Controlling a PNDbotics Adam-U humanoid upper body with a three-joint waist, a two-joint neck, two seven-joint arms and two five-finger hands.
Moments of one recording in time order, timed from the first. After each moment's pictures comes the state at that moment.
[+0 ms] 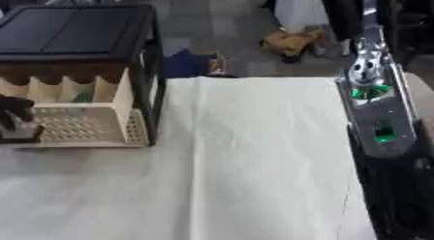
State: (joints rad) left arm -0.51 1.02 -0.17 -1.82 -0.19 -0.20 -0.47; right arm -0.90 -0.31 -0.04 -1.64 0.48 0.27 -0.21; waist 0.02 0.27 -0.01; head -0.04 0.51
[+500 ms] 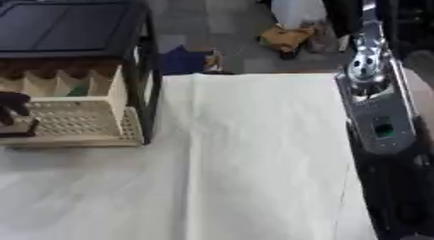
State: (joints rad) left arm -0.52 1.01 -0.17 -1.80 -0.21 -0.21 -0.46; right arm -0.90 -0.31 -0.04 -1.64 0.48 0.27 -0.21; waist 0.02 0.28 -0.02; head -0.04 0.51
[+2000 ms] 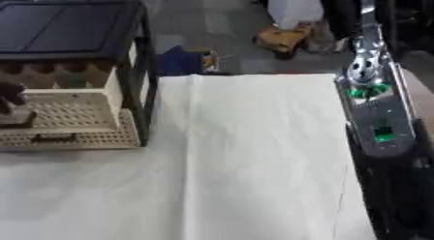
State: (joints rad) left arm -0.58 0.99 -0.17 -1.73 -0.19 -0.24 -0.43; right arm -0.92 -0.31 -0.04 -1.63 0.48 0.26 -0.21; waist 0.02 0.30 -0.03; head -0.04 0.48
